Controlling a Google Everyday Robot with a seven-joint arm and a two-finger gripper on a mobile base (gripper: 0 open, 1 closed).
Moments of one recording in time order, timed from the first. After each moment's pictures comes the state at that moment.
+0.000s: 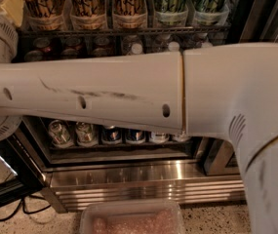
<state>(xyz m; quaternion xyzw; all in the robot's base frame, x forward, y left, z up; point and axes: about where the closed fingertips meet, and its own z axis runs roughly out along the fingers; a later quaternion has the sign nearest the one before) 0.595 0.284 1.075 -0.15 0.61 0.01 0.78</state>
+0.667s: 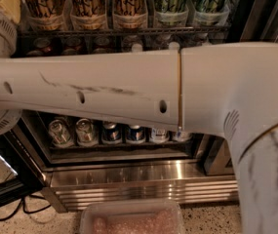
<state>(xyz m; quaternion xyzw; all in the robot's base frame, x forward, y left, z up) 0.602 0.290 1.077 -0.16 0.61 0.02 0.78</state>
